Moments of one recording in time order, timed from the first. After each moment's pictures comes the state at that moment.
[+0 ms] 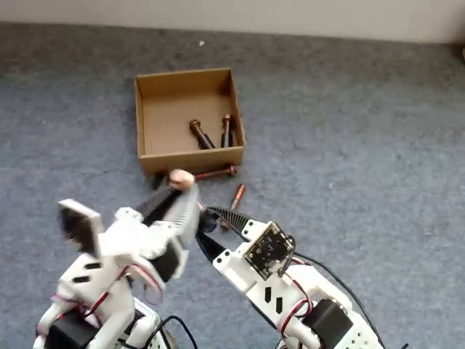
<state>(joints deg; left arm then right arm) 26.9 -104.1 64.9 56.4 26.3 -50.8 -102.7 82.9 38.4 9.2</state>
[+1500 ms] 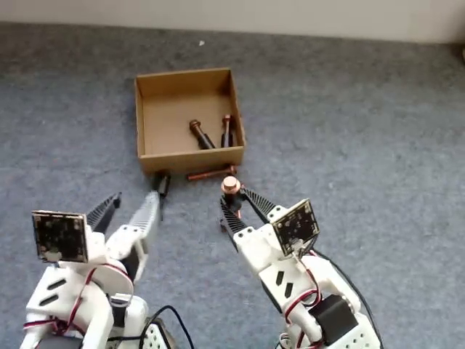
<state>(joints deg) 1.4 -104.1 57.5 77.3 10.7 -39.5 -102.9 82.9 39.3 3.5</state>
